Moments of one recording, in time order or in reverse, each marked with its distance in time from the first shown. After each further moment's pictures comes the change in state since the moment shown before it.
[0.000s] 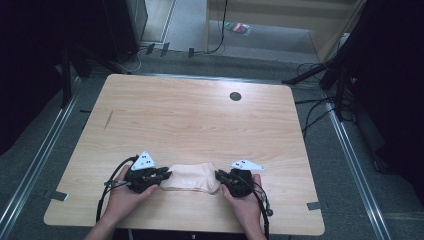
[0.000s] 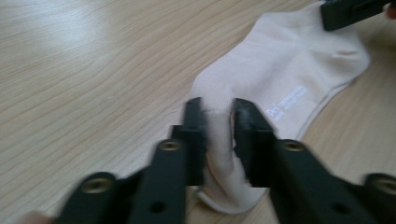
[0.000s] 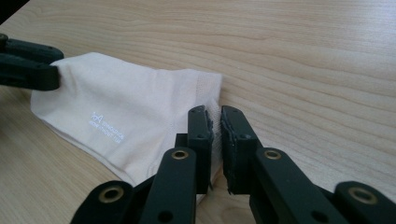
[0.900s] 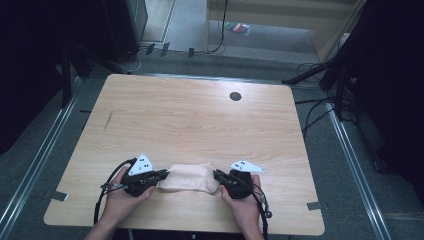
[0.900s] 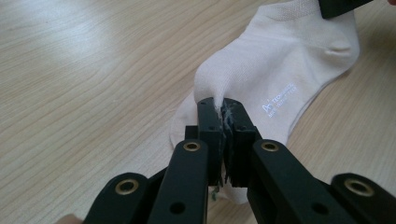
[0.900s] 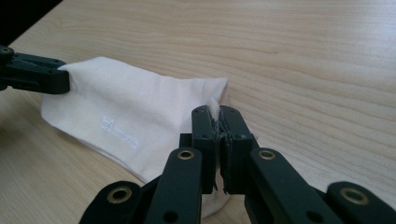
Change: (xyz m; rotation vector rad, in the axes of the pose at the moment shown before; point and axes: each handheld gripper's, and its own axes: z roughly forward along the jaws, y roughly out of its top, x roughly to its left) left arm -0.007 0.001 -0.014 -0.002 0.014 0.069; right arm 0.010 0.003 -0.009 -0.040 0.015 -0.017
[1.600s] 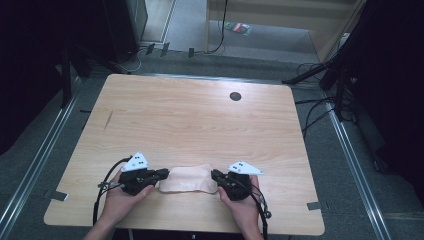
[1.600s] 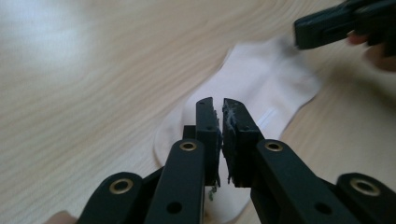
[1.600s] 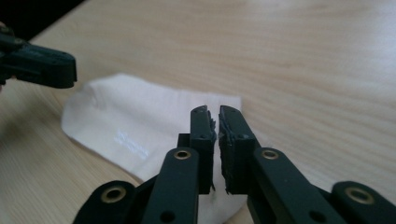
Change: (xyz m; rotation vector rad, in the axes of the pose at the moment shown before) left arm 0.005 -0.007 0.008 -0.016 -0.030 -0.096; right arm 0.004 -0.006 0.007 -0.016 0.029 -0.052
